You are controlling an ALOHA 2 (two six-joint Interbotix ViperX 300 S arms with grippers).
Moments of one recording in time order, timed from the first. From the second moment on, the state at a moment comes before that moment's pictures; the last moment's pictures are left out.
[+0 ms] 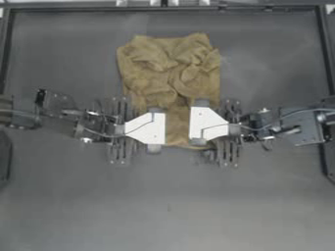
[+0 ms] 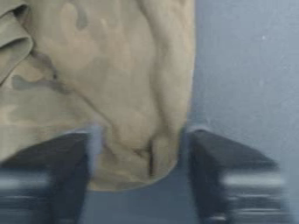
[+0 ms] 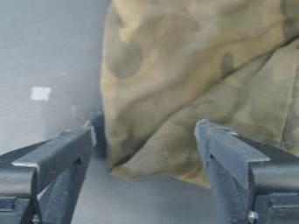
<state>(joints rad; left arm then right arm) 0.14 0.17 0.57 0.42 0.44 -0.22 -0.12 0.08 0.72 -0.28 0.35 0.25</state>
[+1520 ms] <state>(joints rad) -0.14 -0.02 0.58 0.43 0.67 -0.41 0.09 -0.12 0.72 -0.29 0.53 0.51</state>
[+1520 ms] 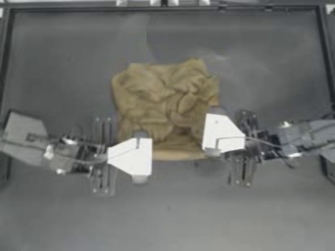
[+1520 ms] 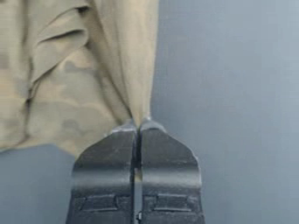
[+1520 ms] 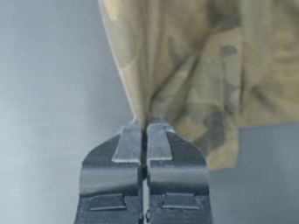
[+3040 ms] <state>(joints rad) -0.05 -0.18 0.61 0.55 0.76 -0.59 0.03 -0.19 0.63 -0.48 0.69 0.84</state>
